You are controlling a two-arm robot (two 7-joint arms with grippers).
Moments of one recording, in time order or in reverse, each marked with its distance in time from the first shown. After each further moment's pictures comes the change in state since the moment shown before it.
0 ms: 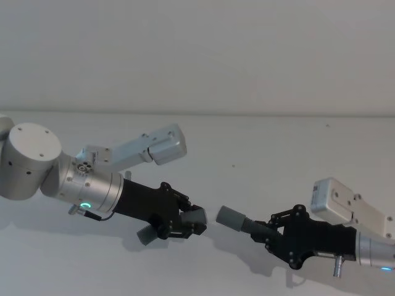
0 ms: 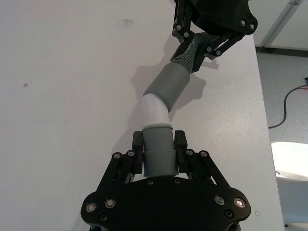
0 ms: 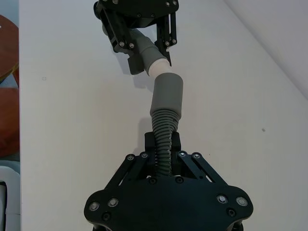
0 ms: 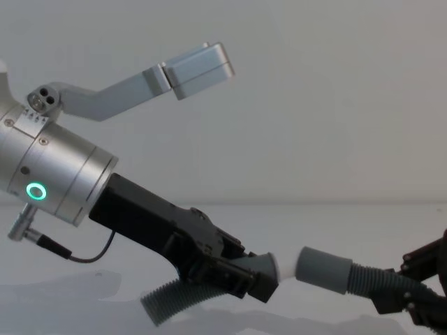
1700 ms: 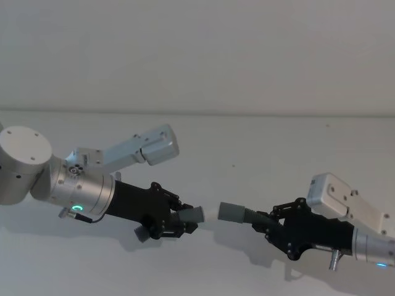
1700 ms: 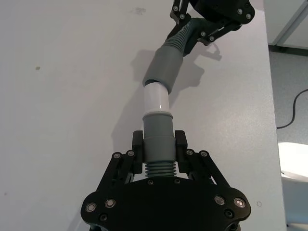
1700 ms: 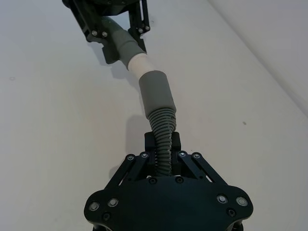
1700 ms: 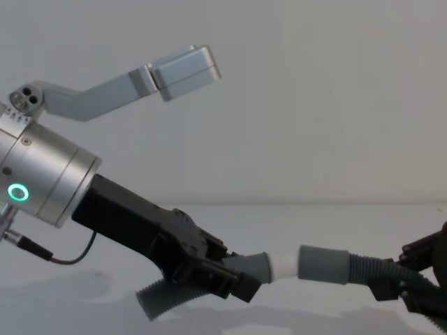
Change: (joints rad) left arm 0.041 0.029 -0.043 -0.051 0.017 0.050 0.039; right arm -0.015 -0.031 0.025 0.005 -0.046 0.019 -0.060
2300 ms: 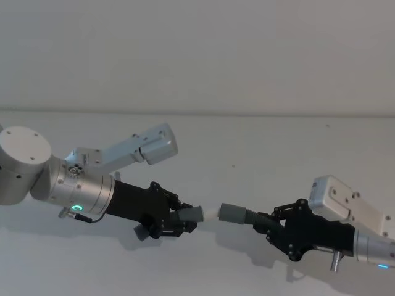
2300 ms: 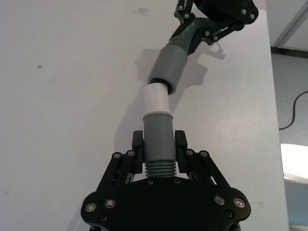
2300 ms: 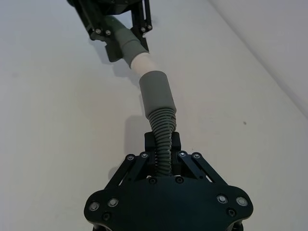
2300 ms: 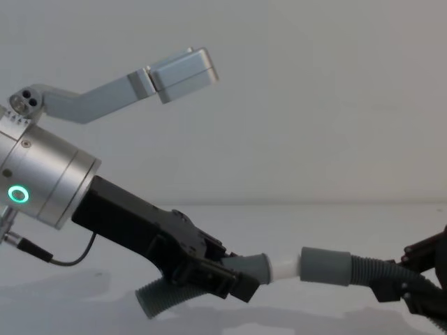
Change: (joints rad) left arm 0.009 -0.009 -0.015 0.012 0.008 -0.002 -0.007; right arm -0.005 0.003 0.001 0.003 -0.003 -0.017 -0.001
